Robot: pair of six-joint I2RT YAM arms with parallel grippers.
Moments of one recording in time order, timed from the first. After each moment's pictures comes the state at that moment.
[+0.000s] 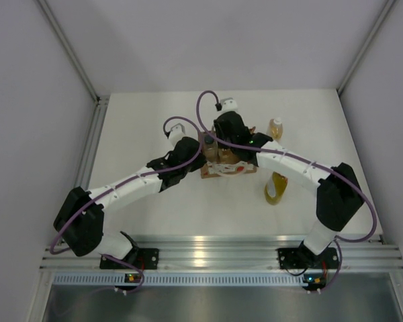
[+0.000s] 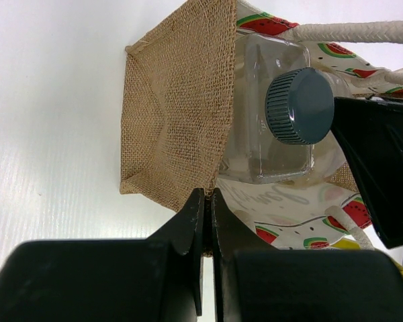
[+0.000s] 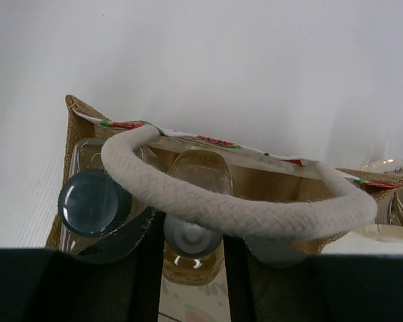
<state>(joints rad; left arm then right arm) -0.75 1.43 0.95 -0.15 -0.36 -0.99 0.76 1.68 1.35 -0.25 0.41 0.24</state>
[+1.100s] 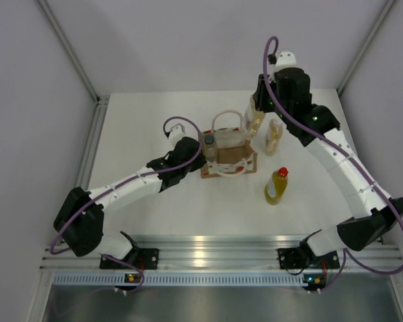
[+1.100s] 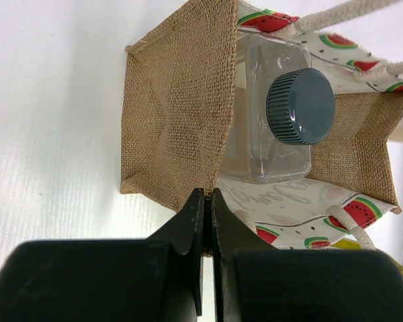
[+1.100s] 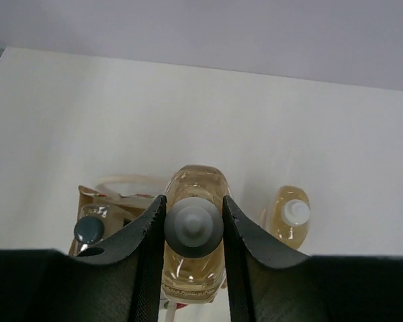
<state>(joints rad) -0.75 1.43 0.95 -0.15 -0.36 -0.99 0.54 1.44 1.69 -0.57 0.28 0.17</state>
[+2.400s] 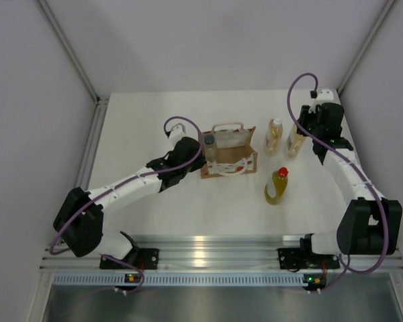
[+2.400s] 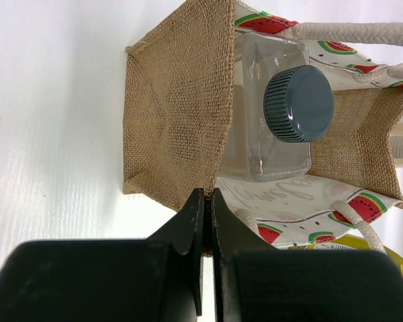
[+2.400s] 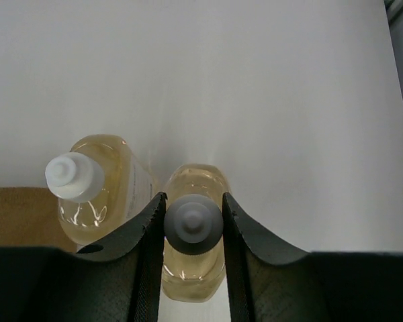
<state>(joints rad) -0.75 1.42 0.95 -0.15 -0.36 -0.97 -0.02 1.35 1.03 -0.08 -0.04 0.00</state>
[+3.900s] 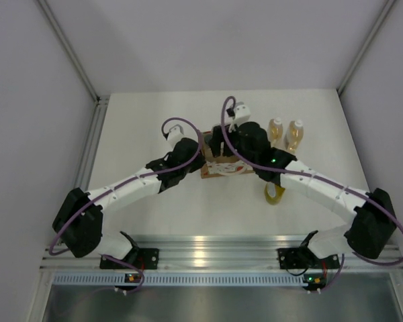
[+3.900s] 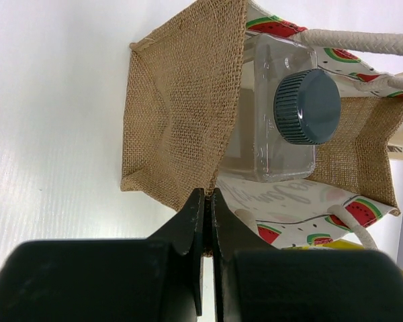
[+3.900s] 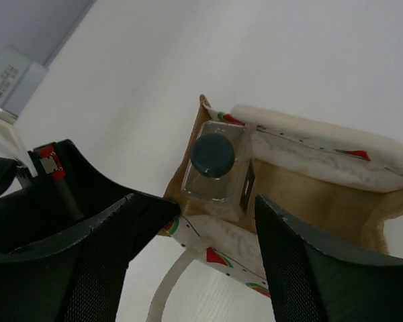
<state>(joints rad) -0.75 1.42 0.94 -0.15 -0.37 -1.02 0.76 1.32 1.08 -0.03 0.18 0.31</state>
